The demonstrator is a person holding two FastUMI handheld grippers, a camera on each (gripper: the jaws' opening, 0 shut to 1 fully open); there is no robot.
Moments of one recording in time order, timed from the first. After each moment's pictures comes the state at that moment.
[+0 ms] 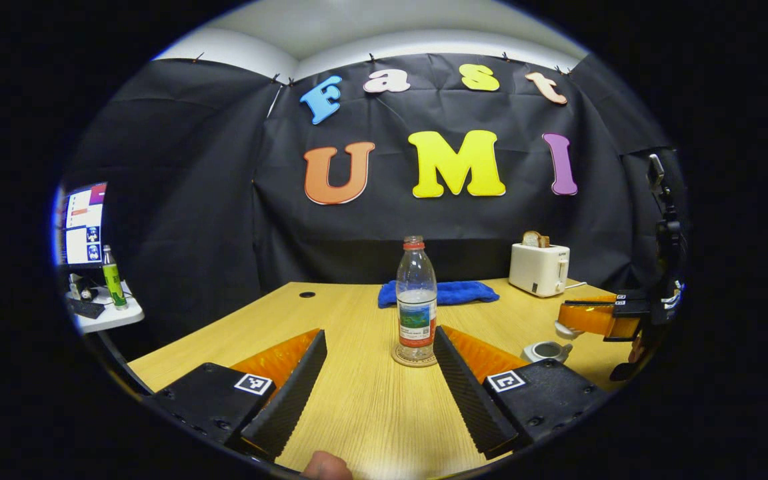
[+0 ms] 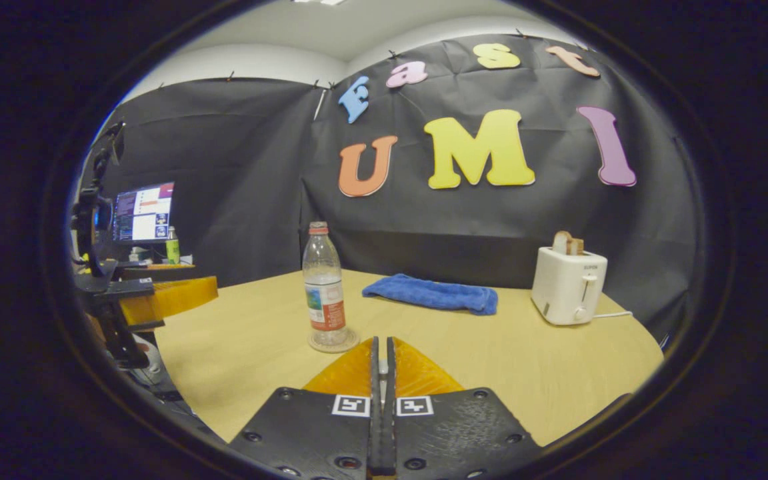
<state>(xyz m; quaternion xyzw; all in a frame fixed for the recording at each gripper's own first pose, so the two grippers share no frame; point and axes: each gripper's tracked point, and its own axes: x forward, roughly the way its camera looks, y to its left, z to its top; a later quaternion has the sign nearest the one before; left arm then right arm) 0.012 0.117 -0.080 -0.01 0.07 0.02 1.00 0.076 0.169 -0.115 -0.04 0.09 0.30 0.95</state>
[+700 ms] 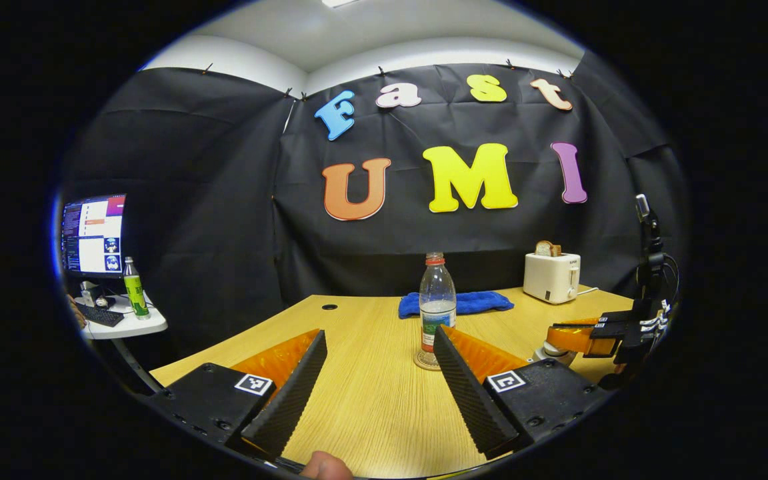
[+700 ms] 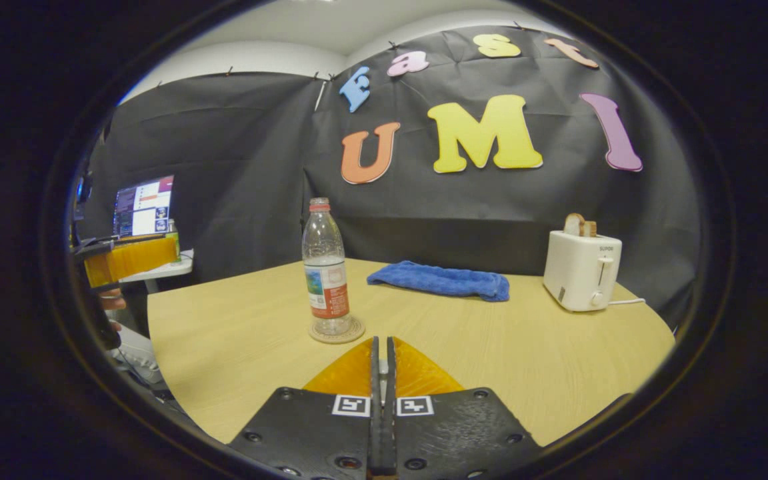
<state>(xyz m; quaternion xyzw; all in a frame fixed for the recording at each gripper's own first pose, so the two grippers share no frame) -0.009 0.132 -0.064 -0.01 0.05 0.06 1.00 0.087 0.180 -0.144 -0.04 0.10 0.30 0.95</state>
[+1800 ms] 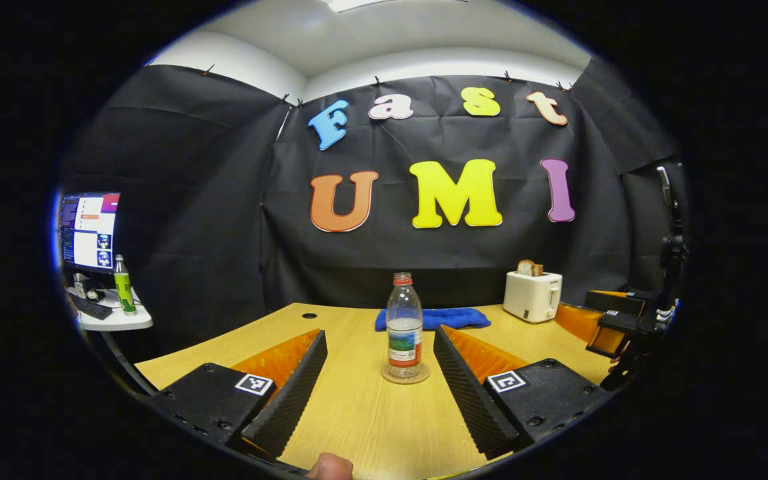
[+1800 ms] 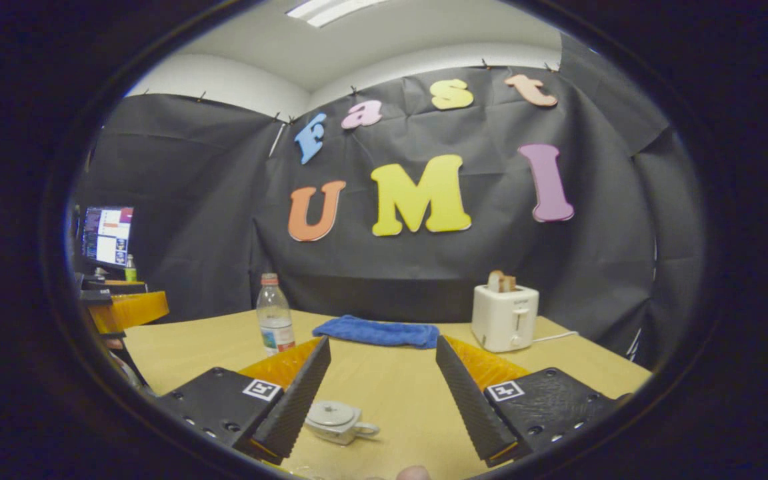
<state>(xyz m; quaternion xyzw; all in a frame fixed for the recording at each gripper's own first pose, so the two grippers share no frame) -0.004 0.072 -0.032 -0.04 0.02 0.02 1.00 0.059 0.093 -0.035 -0.01 -0.03 0.17 0.99</state>
